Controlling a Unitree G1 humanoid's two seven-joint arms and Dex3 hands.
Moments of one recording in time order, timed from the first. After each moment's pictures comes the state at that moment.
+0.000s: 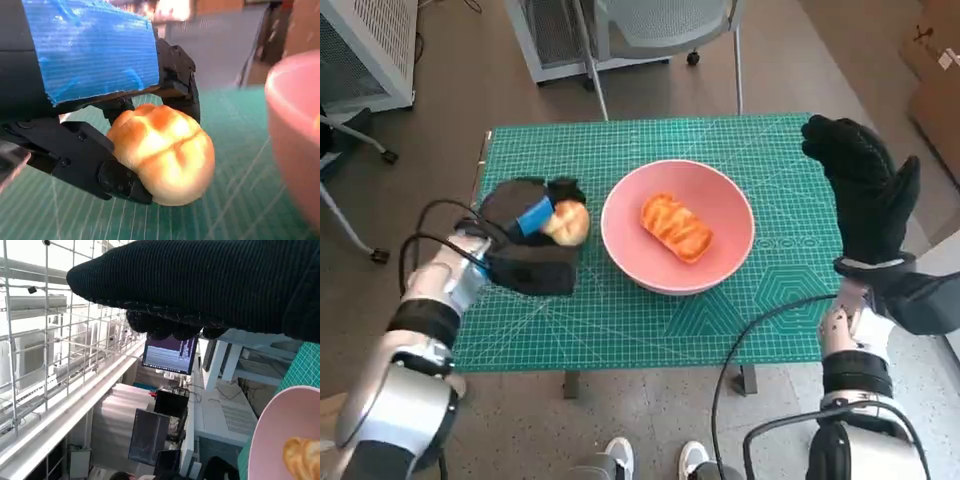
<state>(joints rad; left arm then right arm) -0.94 0.55 -0.45 1.12 0.68 -0.51 0.20 -0.78 -0.19 -0.34 0.97 0.39 -0.84 0.67</state>
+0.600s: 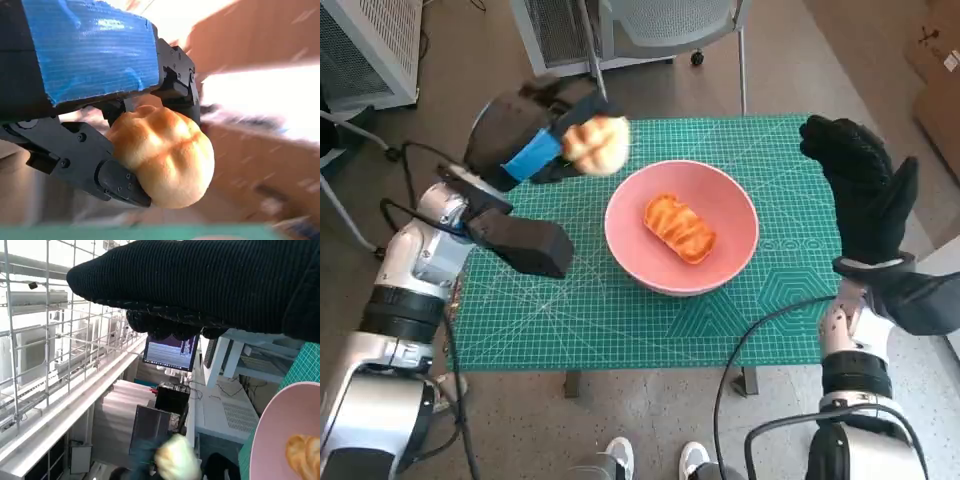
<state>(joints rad) -0.92 0.55 -0.28 0.61 0.54 -0.54 0.13 -0.77 -0.19 -0.34 0.97 0.39 -0.84 0.67</state>
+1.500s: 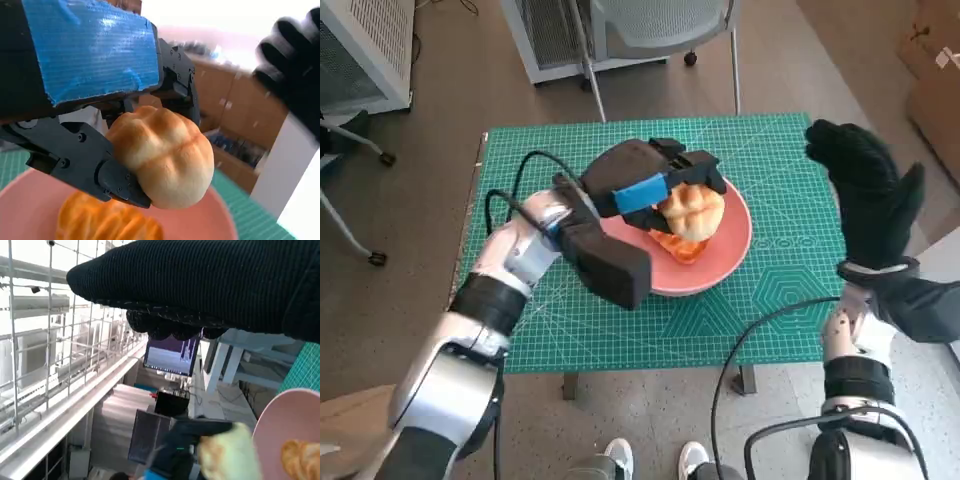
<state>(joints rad) -1.06 0.30 -0.42 0.96 0.57 -0.63 -0.07 -0.74 -0.19 -0.35 0.91 0.40 -0.83 0.67</state>
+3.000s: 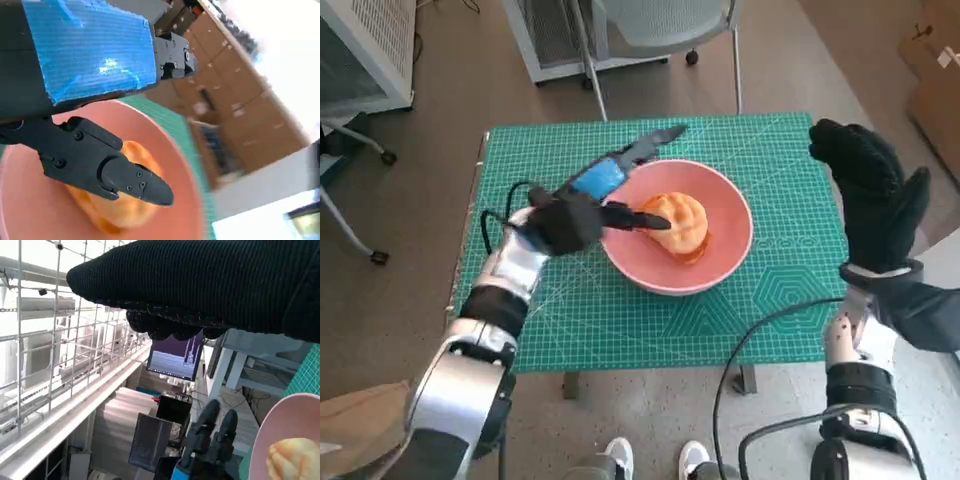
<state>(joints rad) -1.00 0.23 -0.06 1.20 0.10 -0.62 -0.41 -0.70 -0.19 -0.30 0.81 0.38 -0.81 0.62</state>
